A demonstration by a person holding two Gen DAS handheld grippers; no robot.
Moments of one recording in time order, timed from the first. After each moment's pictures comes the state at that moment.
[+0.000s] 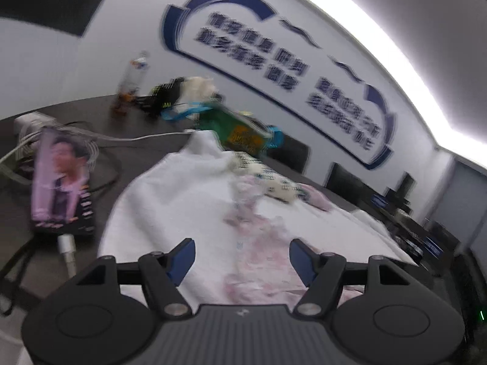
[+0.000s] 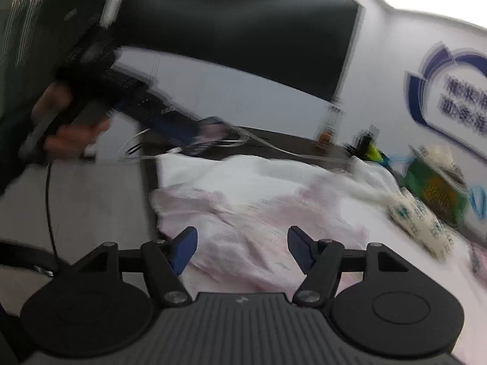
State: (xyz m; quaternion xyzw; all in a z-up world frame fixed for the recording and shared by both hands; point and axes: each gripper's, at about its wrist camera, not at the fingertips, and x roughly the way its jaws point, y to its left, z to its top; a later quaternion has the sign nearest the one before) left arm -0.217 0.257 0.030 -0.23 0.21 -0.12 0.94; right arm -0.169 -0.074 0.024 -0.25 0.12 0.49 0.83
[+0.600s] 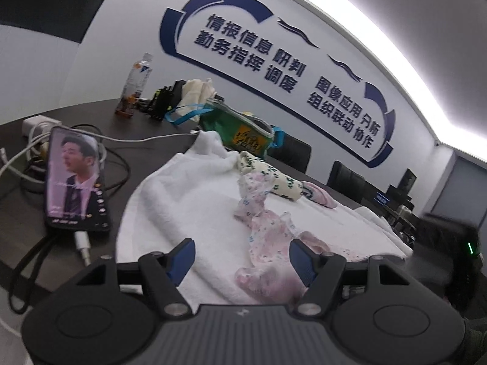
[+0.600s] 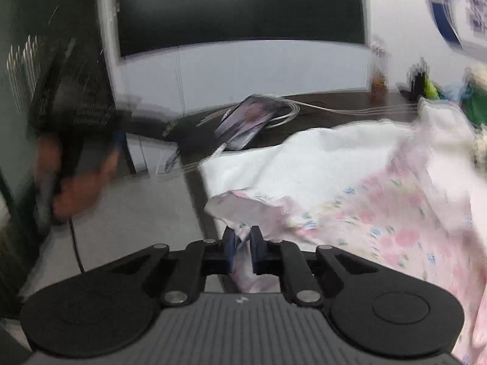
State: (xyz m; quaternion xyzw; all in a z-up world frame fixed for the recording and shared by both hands) left arm -0.221 0.257 0.027 -0.20 0.20 -0.14 0.95; right arm -0.117 -0.033 0.023 -0.07 0.28 0.54 0.79
